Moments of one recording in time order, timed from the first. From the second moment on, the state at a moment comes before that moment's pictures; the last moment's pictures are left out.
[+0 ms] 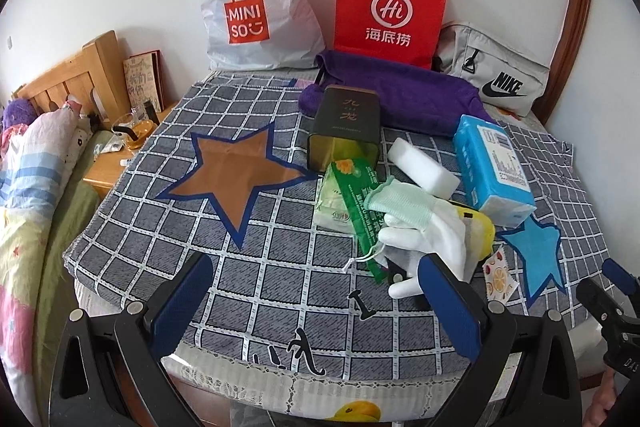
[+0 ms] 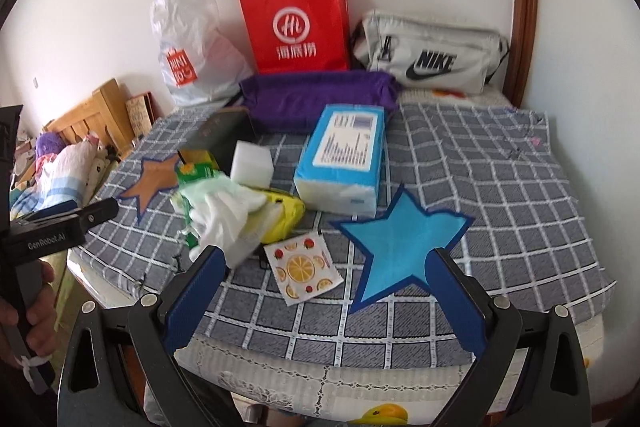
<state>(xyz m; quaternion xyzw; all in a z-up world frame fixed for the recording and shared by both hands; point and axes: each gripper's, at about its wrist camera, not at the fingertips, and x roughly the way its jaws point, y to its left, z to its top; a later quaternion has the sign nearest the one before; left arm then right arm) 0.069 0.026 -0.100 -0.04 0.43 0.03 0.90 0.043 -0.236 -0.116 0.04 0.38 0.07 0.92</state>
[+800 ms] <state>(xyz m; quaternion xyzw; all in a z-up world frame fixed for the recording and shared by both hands) 0.113 0.034 -0.153 -0.05 0.47 -0.02 0.88 0.113 -0.203 -0.219 -0.06 0.44 0.13 0.89</state>
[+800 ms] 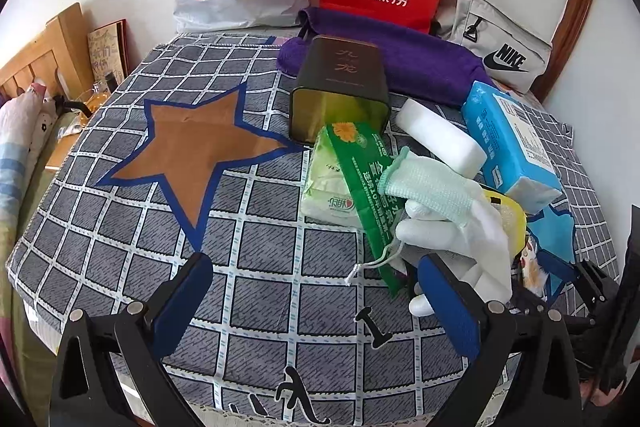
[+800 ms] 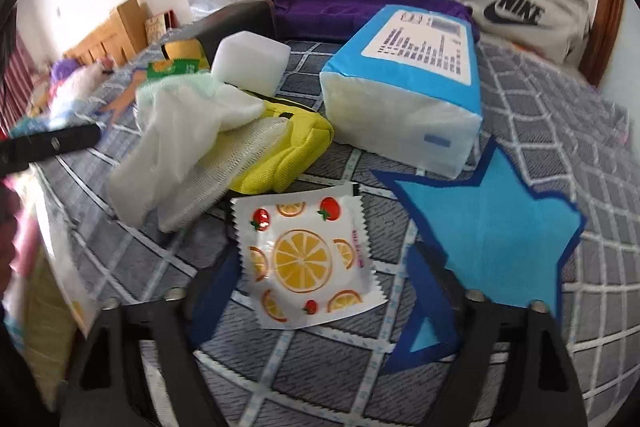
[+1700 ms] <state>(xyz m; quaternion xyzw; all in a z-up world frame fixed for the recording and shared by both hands) 0.155 0.036 -0.187 0.02 0.47 0.00 0.88 0.110 -0.241 -0.213 -0.02 0.44 0.11 0.89</state>
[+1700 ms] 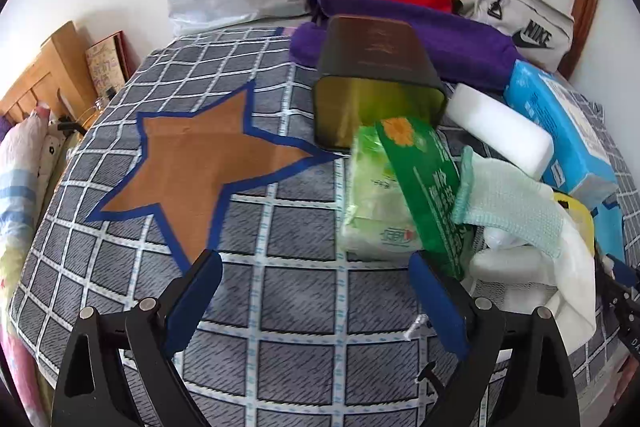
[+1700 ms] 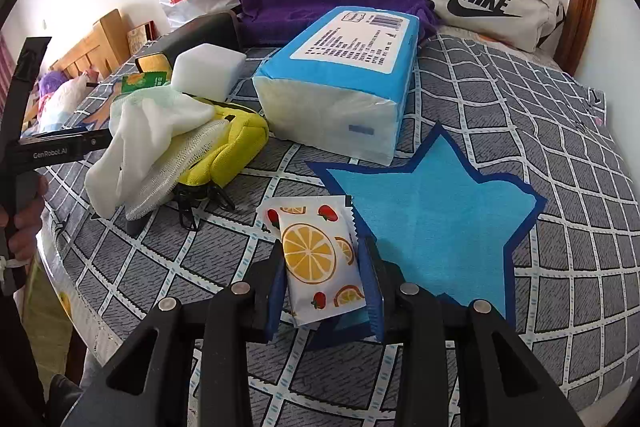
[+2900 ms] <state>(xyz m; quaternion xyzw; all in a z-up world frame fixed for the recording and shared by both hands) 0.178 0.055 -0.103 -0.03 0.42 0.00 0.91 0.137 -0.250 -0.111 0.01 0.37 0.13 0.92</state>
